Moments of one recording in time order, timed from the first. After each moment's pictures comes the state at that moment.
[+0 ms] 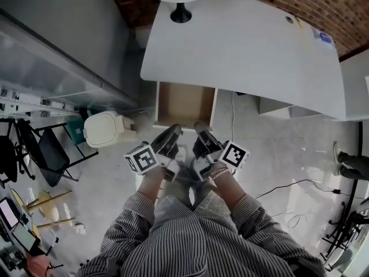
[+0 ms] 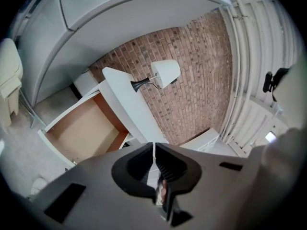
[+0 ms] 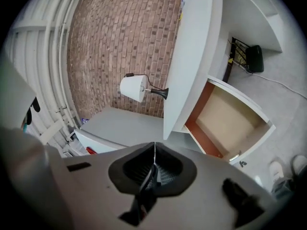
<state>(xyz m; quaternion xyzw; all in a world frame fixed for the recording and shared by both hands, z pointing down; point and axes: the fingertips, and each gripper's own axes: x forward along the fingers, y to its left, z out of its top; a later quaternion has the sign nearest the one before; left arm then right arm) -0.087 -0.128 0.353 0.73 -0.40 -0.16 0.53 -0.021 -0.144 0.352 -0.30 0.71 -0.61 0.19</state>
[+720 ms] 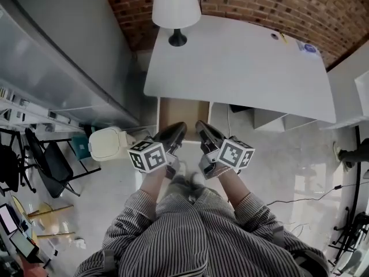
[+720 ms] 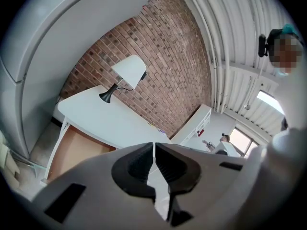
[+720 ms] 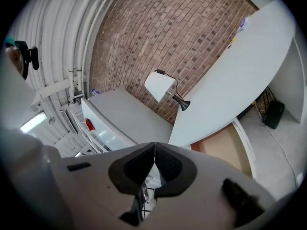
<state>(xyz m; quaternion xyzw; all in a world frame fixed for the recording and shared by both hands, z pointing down) -0.059 -0.142 0.264 0.83 -0.39 -0.06 0.40 -0.010 -0.154 0.264 -0.34 0.82 -0.46 0.08</state>
